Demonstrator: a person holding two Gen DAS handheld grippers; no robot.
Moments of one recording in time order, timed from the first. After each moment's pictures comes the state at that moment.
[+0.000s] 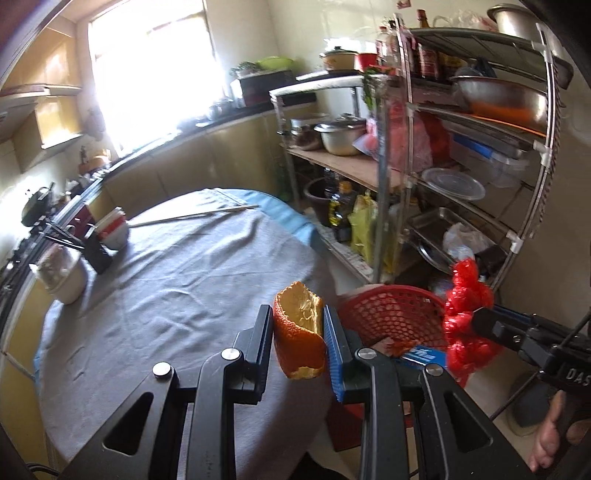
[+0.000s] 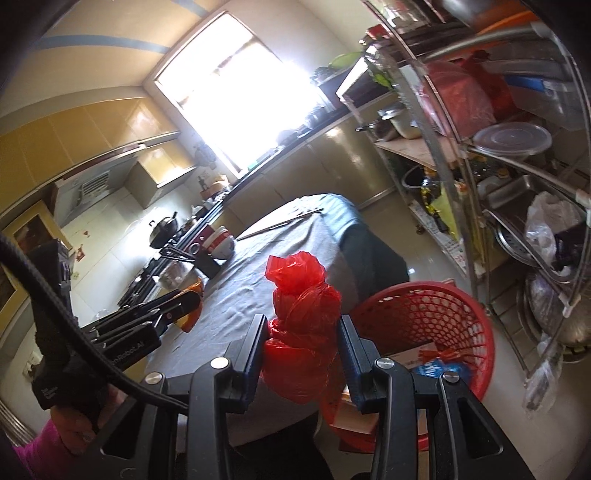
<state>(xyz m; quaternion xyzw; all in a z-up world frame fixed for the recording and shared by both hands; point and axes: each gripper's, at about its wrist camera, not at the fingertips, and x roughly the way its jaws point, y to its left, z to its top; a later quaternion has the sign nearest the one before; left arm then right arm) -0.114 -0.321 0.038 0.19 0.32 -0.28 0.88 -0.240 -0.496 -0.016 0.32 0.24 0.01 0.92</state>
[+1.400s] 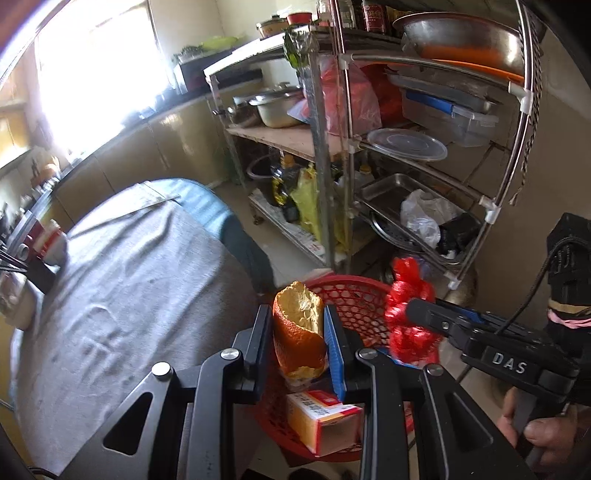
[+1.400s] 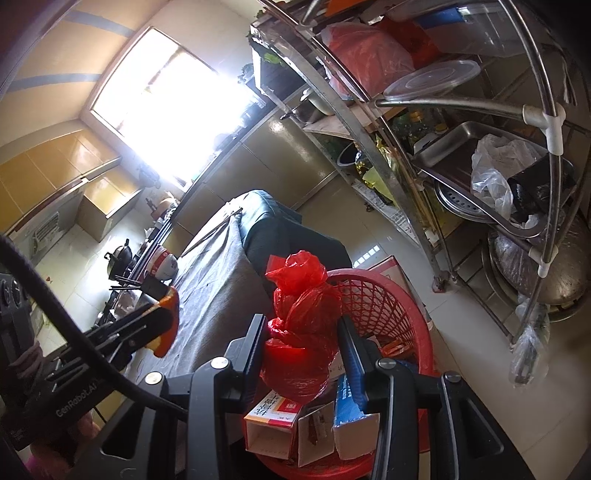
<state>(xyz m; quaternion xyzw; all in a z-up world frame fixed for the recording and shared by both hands) -0.115 -0.419 -0.014 0.22 0.36 -0.35 0.83 -0.223 -0.574 -0.093 0.40 0.27 -0.06 0.87</state>
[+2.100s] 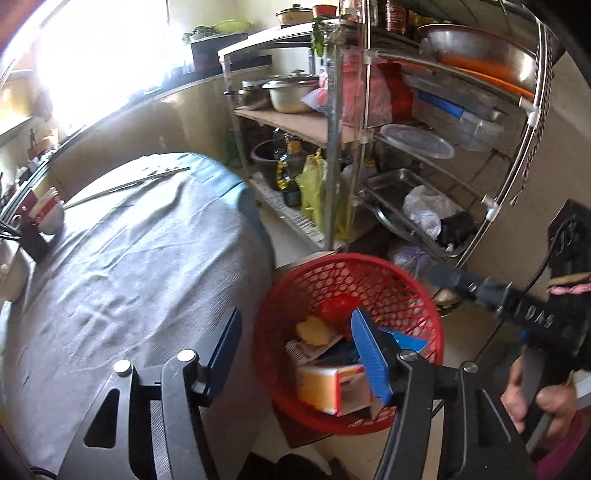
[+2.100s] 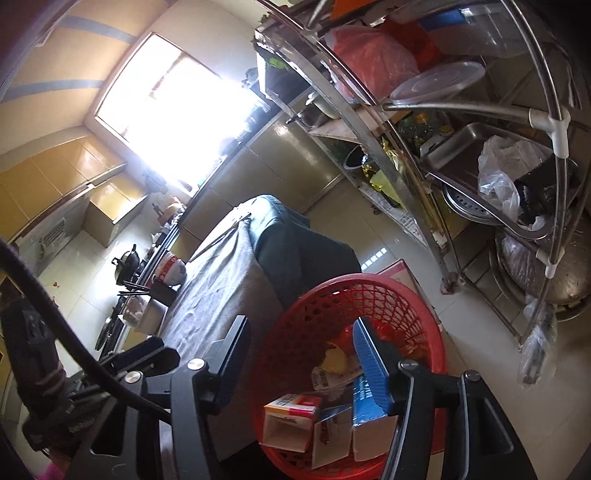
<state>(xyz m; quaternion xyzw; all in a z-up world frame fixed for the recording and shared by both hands) -0.102 -0.371 -0.016 0.20 0.39 -0.34 0.83 -0.223 -0.570 -0.084 0.41 0.25 -0.06 0.88</state>
